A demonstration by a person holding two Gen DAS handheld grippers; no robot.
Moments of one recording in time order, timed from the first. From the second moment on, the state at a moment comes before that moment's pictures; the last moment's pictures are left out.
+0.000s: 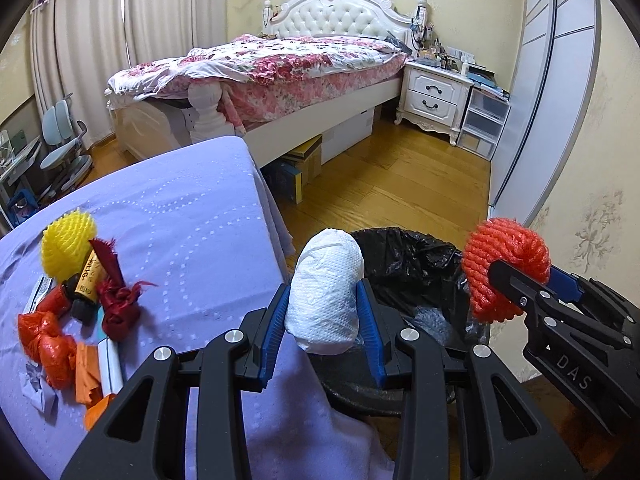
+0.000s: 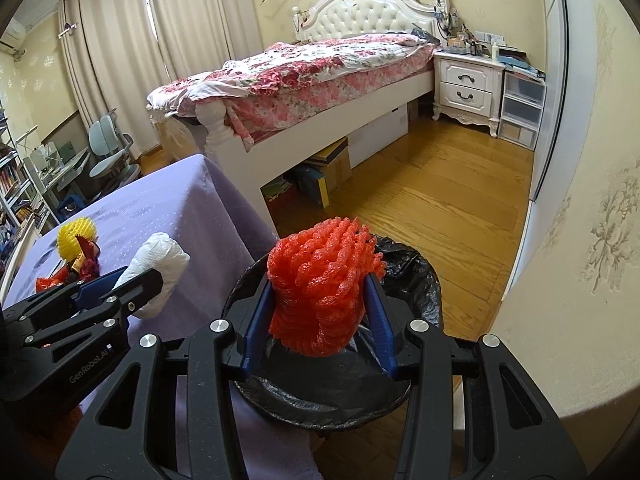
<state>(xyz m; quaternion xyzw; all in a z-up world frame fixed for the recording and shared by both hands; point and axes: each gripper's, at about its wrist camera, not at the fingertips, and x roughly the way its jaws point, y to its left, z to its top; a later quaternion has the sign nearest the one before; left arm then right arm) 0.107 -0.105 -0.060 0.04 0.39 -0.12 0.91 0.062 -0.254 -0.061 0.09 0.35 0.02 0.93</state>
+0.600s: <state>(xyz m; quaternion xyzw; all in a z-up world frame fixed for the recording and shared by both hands) 0.109 -0.102 -0.060 0.03 0.39 -0.09 0.91 0.070 -0.269 -0.063 0.11 0.35 -0.01 0.93</state>
